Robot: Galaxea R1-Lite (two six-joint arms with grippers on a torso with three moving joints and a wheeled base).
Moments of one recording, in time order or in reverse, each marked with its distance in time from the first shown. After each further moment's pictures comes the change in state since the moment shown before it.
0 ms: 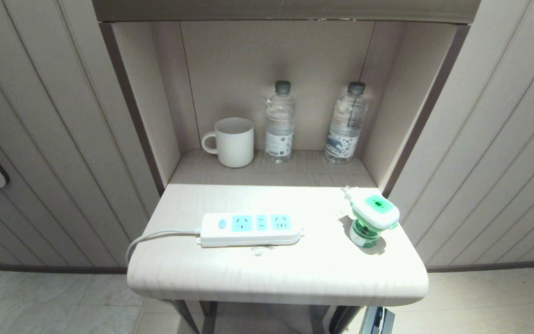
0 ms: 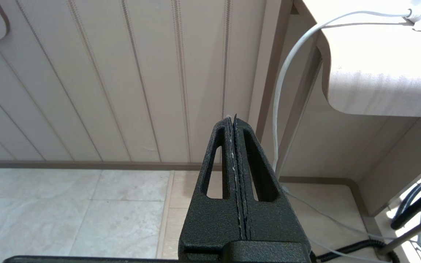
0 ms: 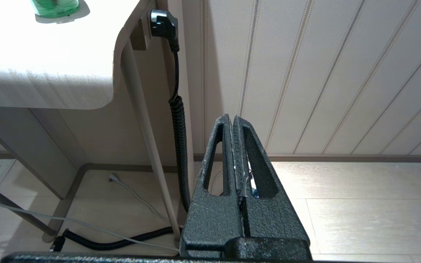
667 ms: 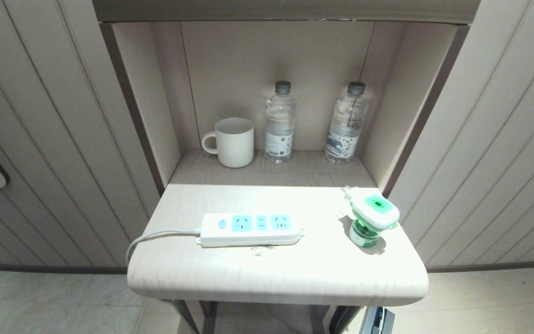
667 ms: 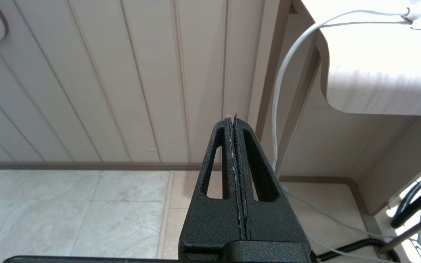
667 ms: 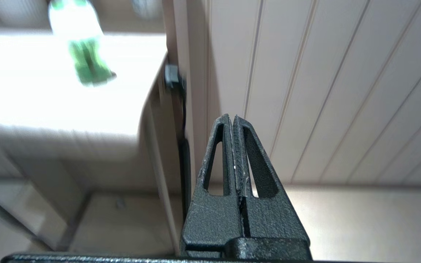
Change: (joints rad) left arm 0.000 0.000 -0.001 0.001 -0.001 0.005; right arm 0.003 0.070 -0.299 0.082 0.006 -0.008
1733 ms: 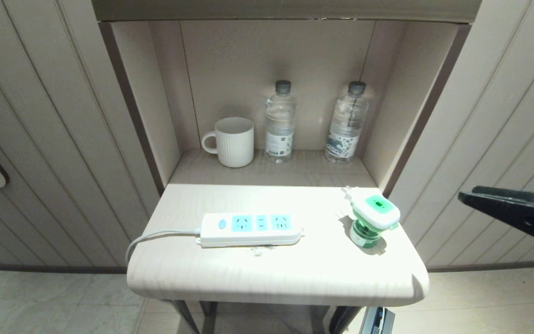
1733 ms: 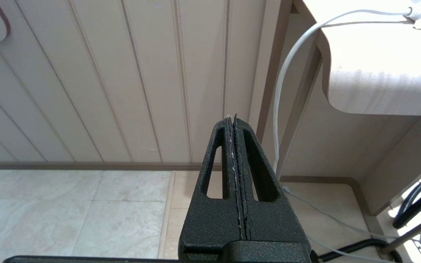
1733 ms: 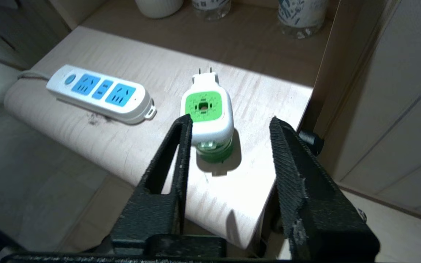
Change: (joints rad) left arm 0.000 0.000 0.000 -0.001 0.000 0.003; right arm 0.284 0.921 -0.453 -0.197 0.197 0.080
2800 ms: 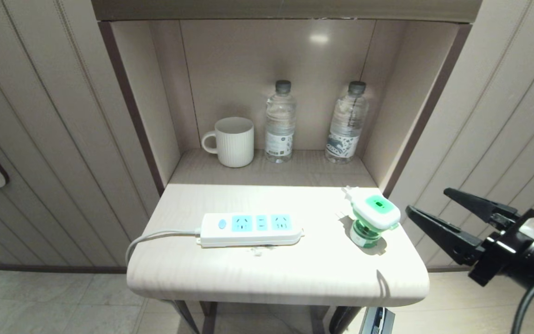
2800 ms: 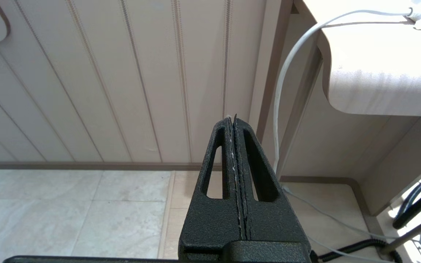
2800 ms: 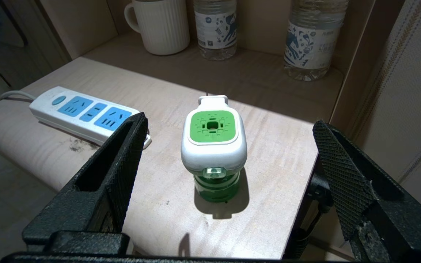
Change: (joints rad) left arm 0.000 0.000 0.000 0.000 0.002 -0.001; right arm 0.150 0.151 0.450 -0.856 -0.156 -0.050
